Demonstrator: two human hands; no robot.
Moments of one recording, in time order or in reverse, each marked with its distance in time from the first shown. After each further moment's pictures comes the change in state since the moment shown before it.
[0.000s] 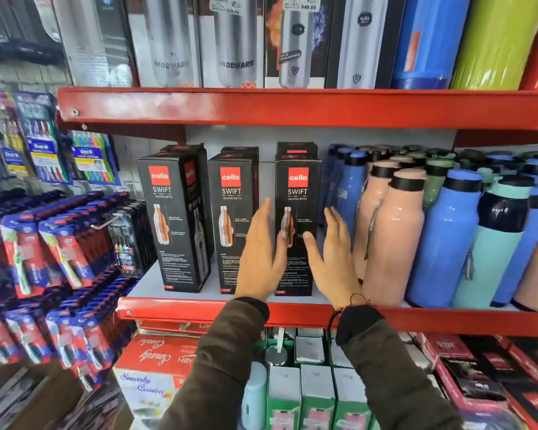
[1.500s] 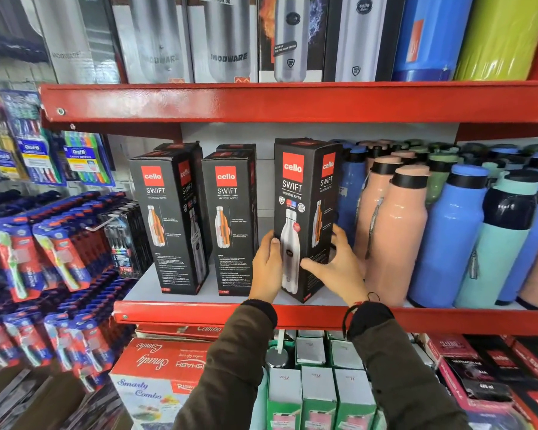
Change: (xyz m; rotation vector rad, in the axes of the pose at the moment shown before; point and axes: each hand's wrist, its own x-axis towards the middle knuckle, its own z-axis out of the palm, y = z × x) left_hand 0.001 -0.010 0.034 -0.488 -0.053 -0.644; right_hand 0.002 0.044 0.008 0.409 -0.160 0.248
